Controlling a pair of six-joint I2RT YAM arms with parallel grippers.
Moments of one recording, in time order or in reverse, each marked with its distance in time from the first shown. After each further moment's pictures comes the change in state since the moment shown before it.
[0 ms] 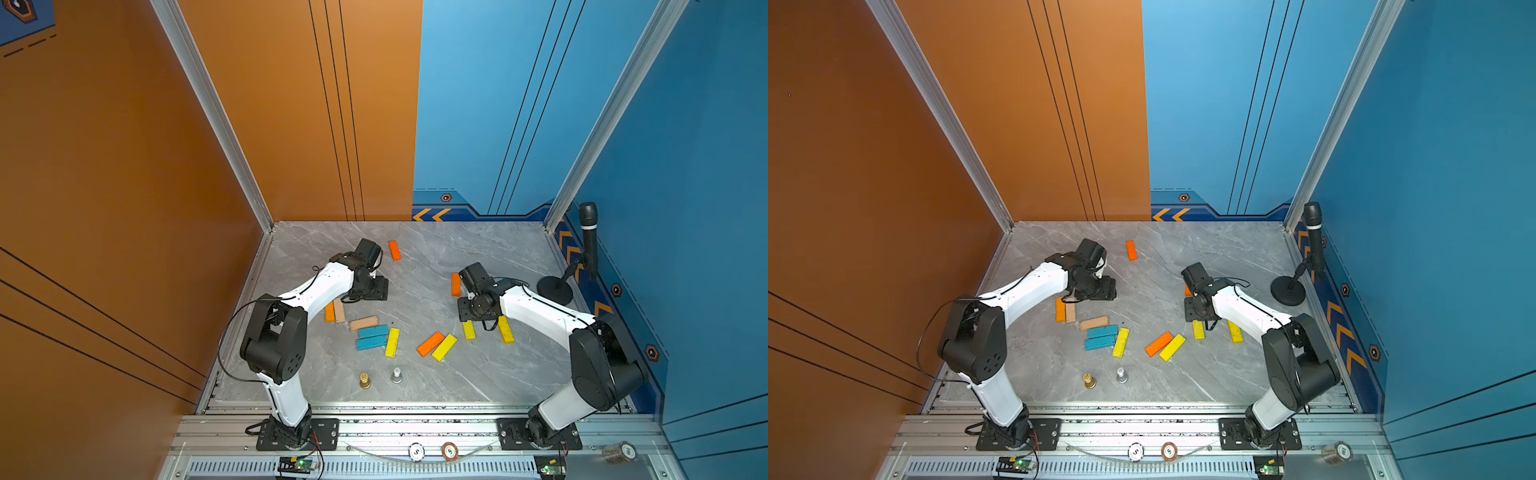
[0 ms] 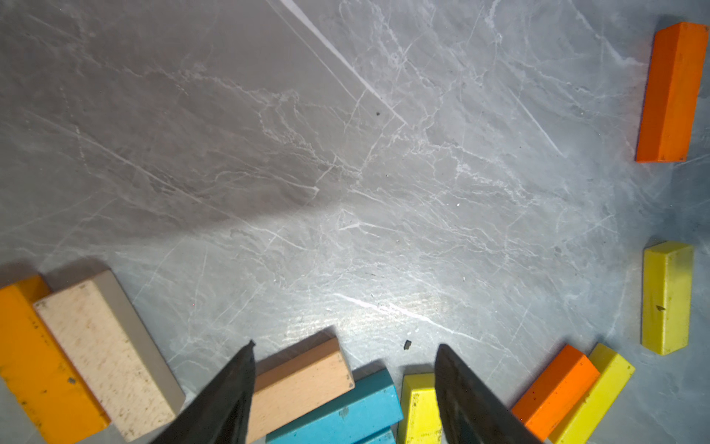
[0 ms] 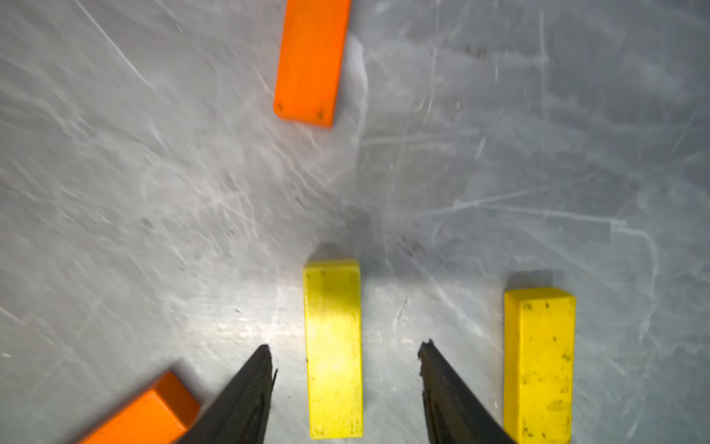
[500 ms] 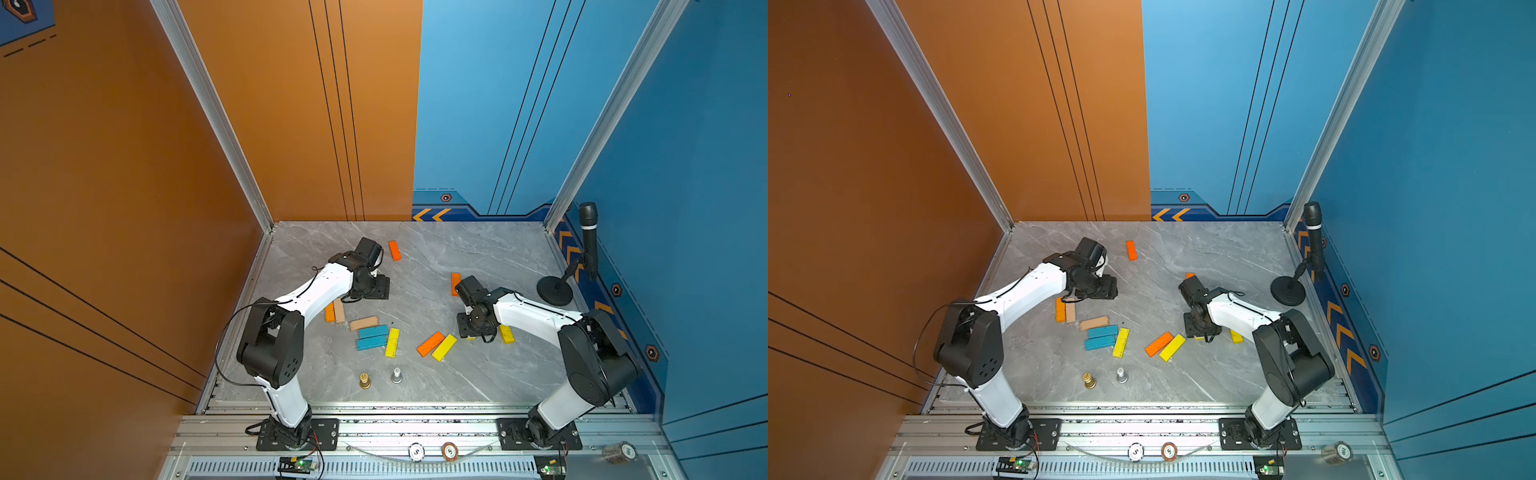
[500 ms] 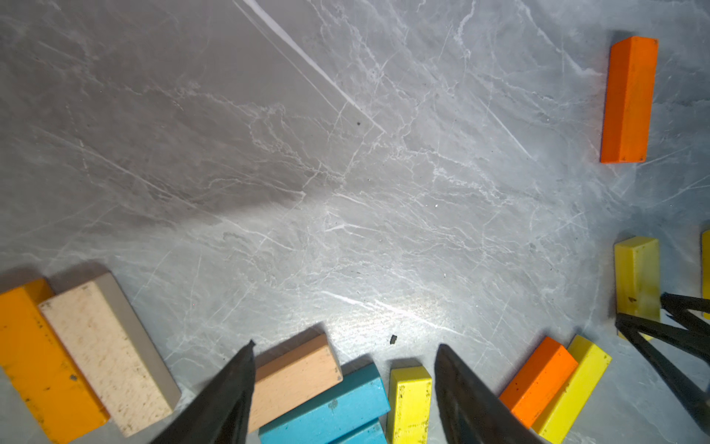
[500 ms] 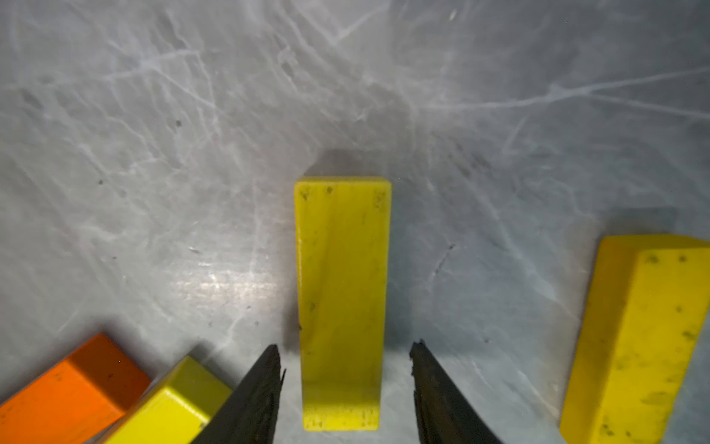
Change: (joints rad) left arm -0.010 -0.036 0.000 0.006 0.002 0.000; right arm 0.041 0.069 -0.052 0.006 -0.048 0.008
